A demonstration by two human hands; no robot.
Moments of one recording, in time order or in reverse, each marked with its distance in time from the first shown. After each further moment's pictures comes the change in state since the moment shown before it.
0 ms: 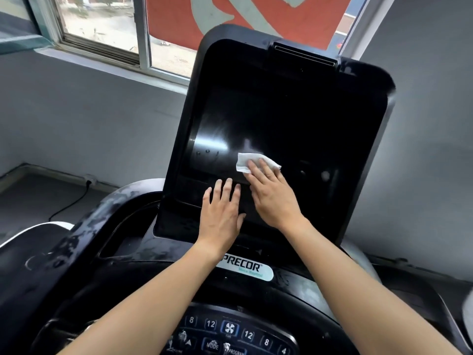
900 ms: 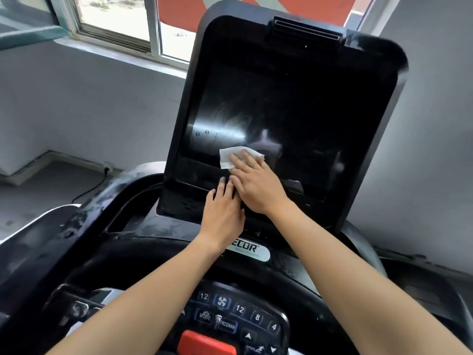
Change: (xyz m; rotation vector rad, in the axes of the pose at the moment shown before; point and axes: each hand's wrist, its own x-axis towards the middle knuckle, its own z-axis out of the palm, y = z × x) left_hand -0.030 0.024 0.015 -0.034 -0.092 -0.017; right_hand -0.003 -0.028 -0.009 0.114 -0.172 -0.099
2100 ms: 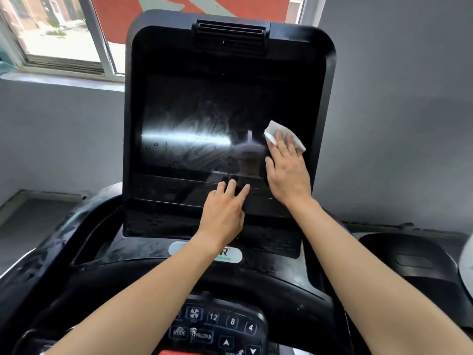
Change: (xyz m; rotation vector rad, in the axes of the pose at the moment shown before) left_hand 0.028 0.076 -0.010 0.102 0.009 0.286; right_hand -0.080 0.124 -0.015 0.077 0.330 0.480
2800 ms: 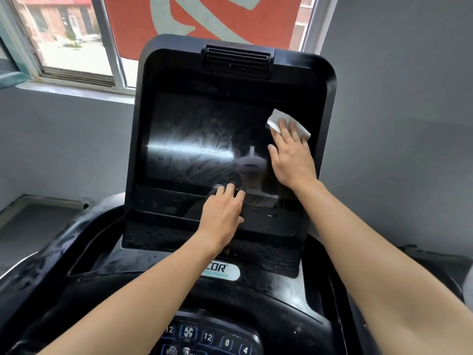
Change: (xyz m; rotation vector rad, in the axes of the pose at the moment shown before) left_hand 0.024 -0.006 -0.029 -0.031 -0.006 -0.063; right_hand 0.073 0.005 -0.039 -0.064 -0.053 -0.031
